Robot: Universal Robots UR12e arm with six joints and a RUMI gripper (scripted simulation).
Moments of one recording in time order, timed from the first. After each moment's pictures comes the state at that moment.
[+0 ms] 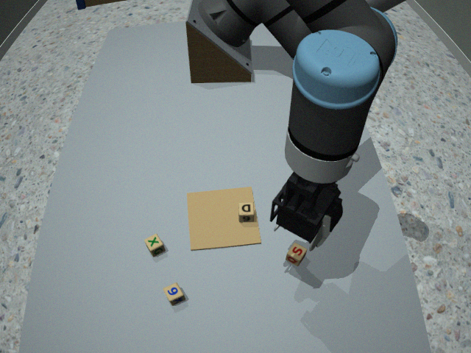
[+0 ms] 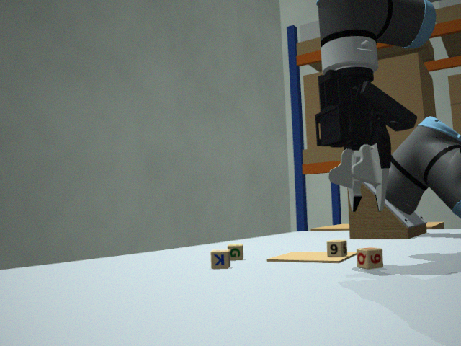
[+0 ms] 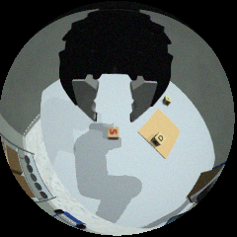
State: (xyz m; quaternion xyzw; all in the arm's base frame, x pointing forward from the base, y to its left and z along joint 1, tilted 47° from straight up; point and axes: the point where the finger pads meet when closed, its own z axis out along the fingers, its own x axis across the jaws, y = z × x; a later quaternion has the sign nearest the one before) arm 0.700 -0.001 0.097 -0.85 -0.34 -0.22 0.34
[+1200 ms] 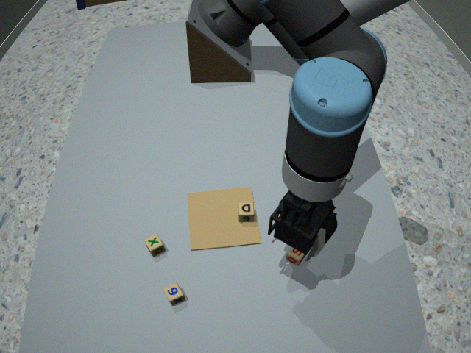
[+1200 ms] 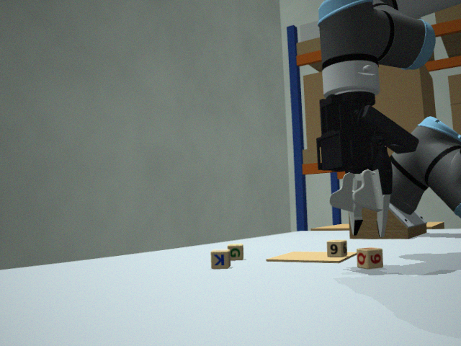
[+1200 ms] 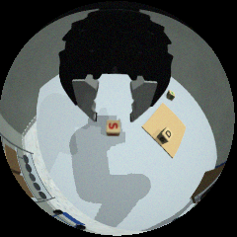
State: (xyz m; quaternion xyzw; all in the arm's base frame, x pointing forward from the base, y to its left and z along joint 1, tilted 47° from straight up) arm 0.705 0.027 0.070 -0.85 -0.34 -0.22 0.34
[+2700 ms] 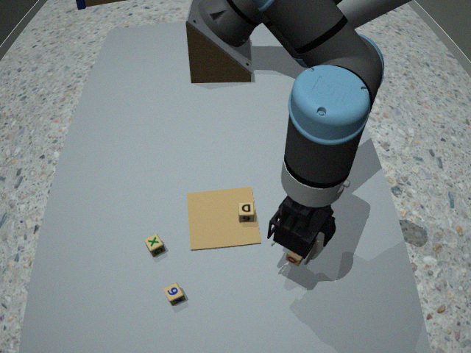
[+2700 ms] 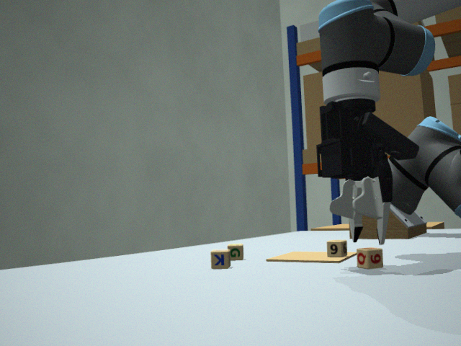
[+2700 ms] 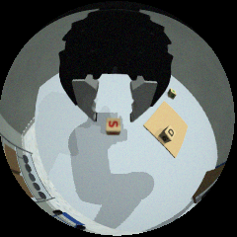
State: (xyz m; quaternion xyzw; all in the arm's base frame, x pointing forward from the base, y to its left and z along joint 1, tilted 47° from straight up) arm 0.707 0.035 0.062 -0.85 -0.34 -0.22 0.34
